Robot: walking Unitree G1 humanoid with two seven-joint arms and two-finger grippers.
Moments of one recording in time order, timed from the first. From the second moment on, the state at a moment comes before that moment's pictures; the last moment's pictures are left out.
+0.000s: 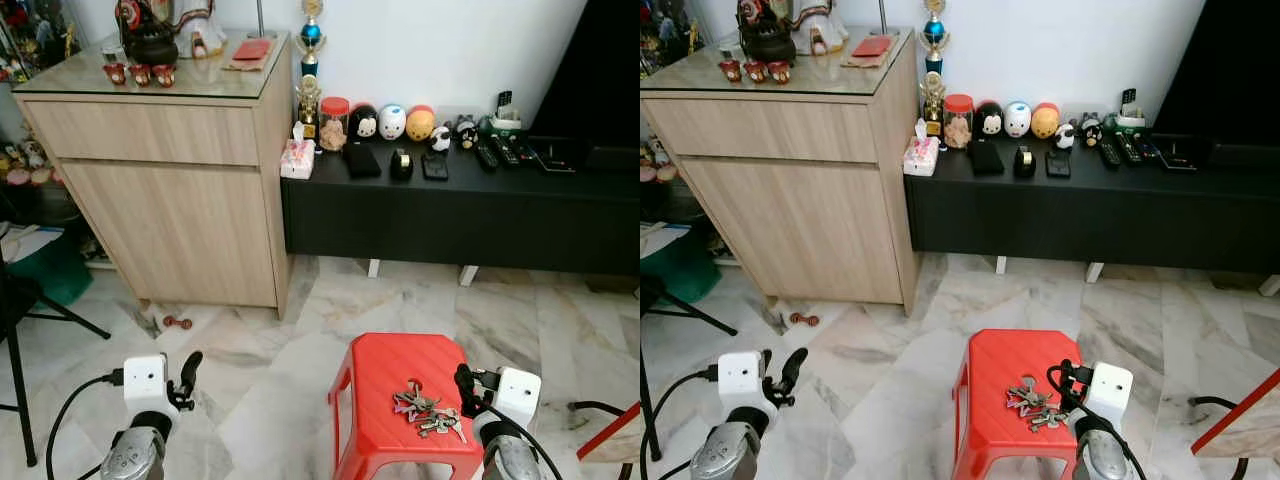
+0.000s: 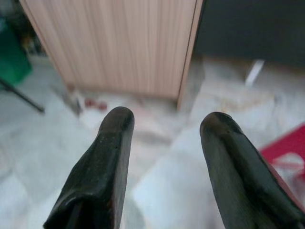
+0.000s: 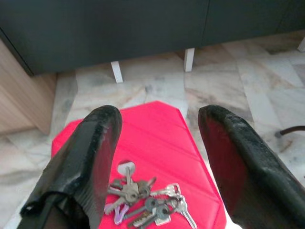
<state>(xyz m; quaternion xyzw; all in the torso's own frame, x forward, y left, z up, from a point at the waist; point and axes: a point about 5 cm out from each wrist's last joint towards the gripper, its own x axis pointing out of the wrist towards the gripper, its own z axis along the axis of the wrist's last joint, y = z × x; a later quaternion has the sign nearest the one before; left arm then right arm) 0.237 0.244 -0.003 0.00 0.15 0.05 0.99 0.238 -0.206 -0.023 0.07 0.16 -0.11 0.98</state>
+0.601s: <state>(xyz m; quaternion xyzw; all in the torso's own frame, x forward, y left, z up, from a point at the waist) 0.171 0.248 -0.068 0.01 0.36 0.08 0.93 0.245 -0.204 -0.015 0.06 0.14 -0.11 0.98</state>
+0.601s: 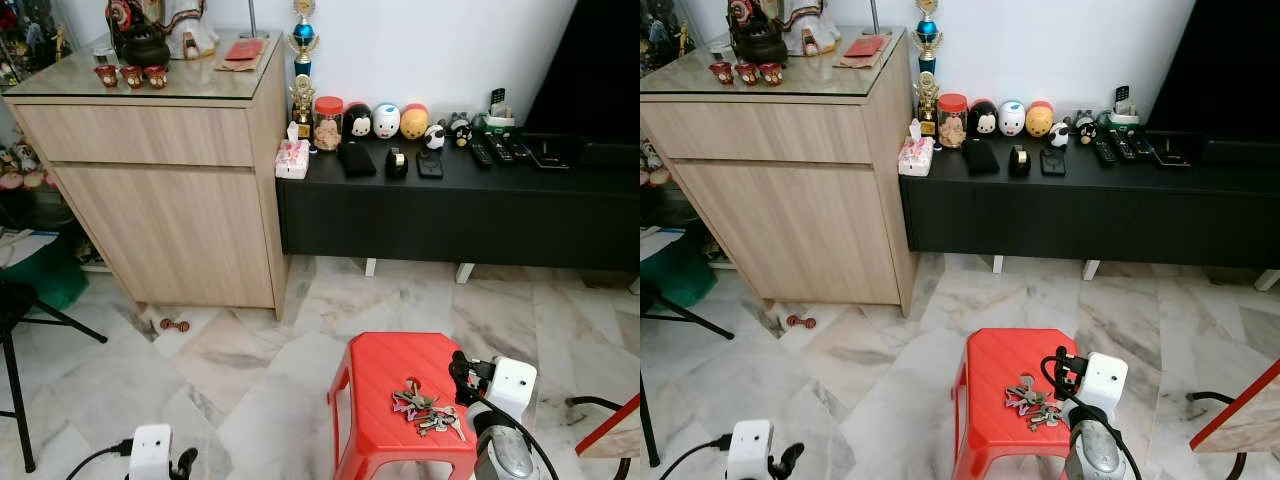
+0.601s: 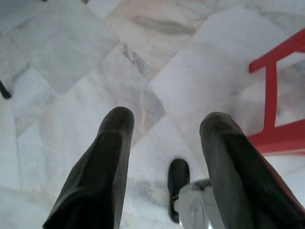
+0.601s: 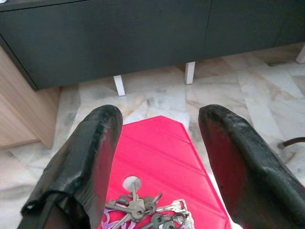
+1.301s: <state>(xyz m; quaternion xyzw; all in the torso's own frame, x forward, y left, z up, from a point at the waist) 0.144 0.251 -0.080 0.00 0.40 0.10 0.91 0.251 -0.211 -0.013 0.05 0.16 -0.12 0.98</state>
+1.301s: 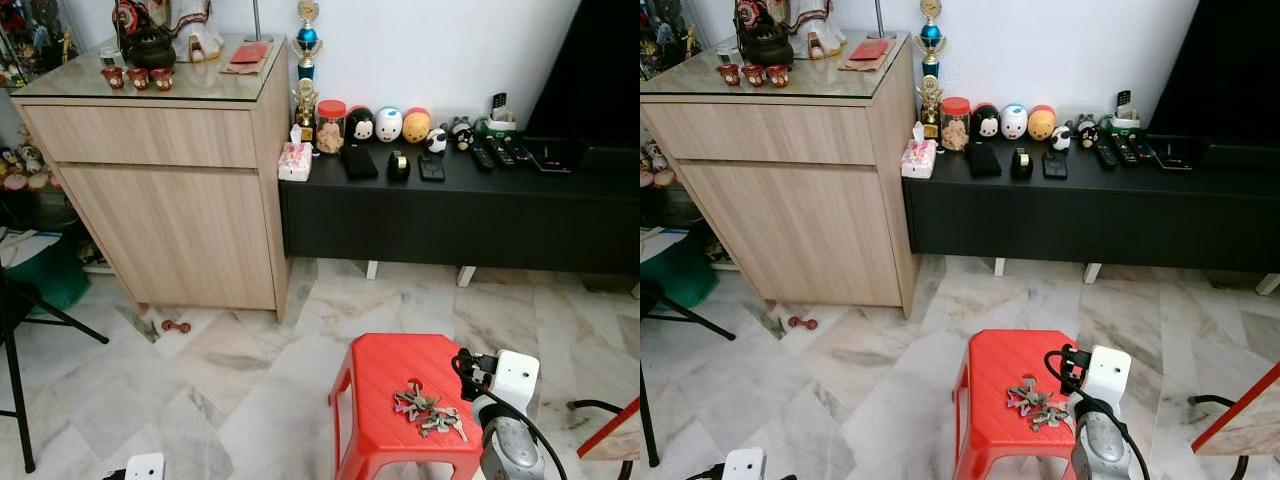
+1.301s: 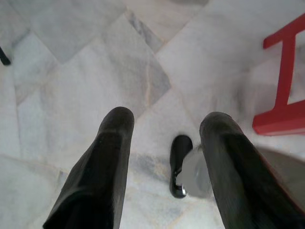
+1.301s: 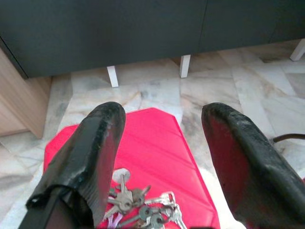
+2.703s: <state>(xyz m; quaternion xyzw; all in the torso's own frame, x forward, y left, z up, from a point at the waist) 0.136 0.258 -0.082 -0.02 0.41 0.12 0.90 0.249 -0.209 -0.014 0.05 0.16 -0.12 0.98</state>
